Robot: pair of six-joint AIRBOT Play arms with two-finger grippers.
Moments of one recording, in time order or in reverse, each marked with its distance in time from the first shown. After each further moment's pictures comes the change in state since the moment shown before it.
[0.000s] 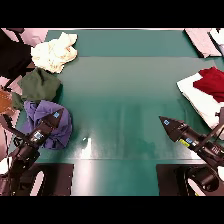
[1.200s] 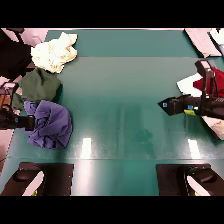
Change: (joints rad) left arm 0.005 -0.647 0.791 1.913 -0.901 -0.776; right arm -0.200 -0.630 0.668 -0.166 0.609 -0.316
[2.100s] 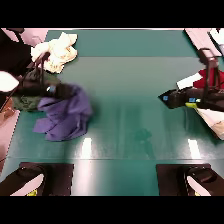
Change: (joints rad) left arm -0.205 -0.349 0.304 -0.837 0.393 0.205; right arm 0.011 -0.025 0.082 -0.074 0.003 0.087
